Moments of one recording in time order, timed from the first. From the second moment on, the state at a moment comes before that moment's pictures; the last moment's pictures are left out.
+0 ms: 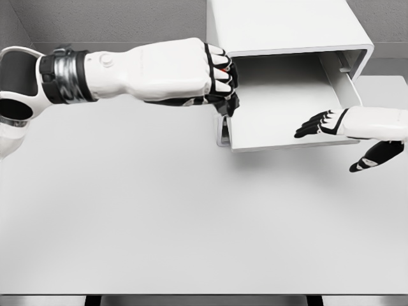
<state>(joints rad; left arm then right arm) -0.91 0.56 -0.64 -1.76 -0.19 -0.61 -0.54 -0.83 -1.23 0.92 -1.65 -0.20 -0.61 0.59</state>
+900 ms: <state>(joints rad) -0.96 0.28 -0.74 -1.49 -0.38 -0.61 -0.60 -0.84 -1.34 0.80 -1.66 -0.13 -0.61 0.57</state>
